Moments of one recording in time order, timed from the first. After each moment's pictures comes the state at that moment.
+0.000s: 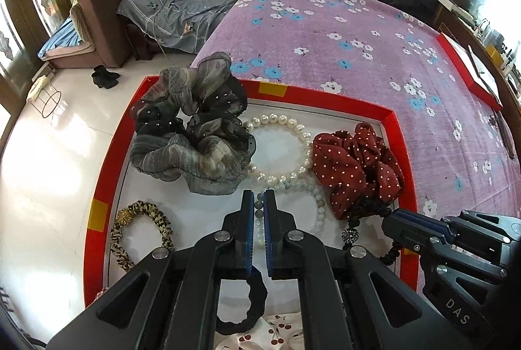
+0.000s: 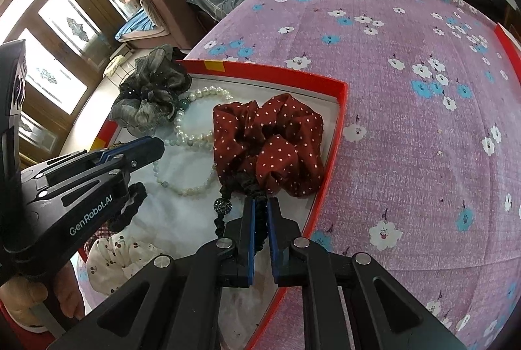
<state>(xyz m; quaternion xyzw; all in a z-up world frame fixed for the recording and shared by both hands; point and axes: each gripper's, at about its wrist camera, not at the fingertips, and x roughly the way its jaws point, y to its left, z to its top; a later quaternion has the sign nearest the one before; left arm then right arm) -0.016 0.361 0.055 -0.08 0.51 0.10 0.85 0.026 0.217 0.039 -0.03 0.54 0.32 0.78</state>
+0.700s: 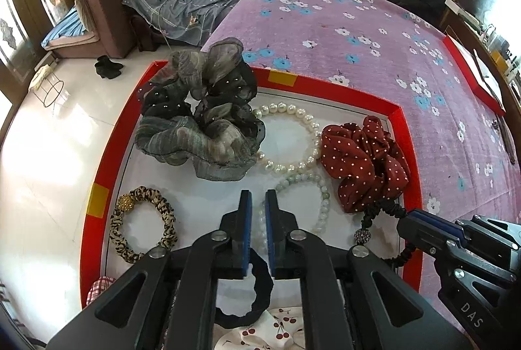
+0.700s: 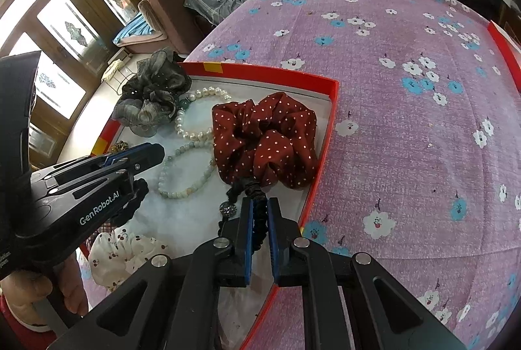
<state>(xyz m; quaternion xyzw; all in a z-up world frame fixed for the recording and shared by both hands) -0.021 0.364 0.052 -0.09 0.52 0.11 0.84 0.016 0.208 0.046 -0.02 0.53 0.31 0.79</state>
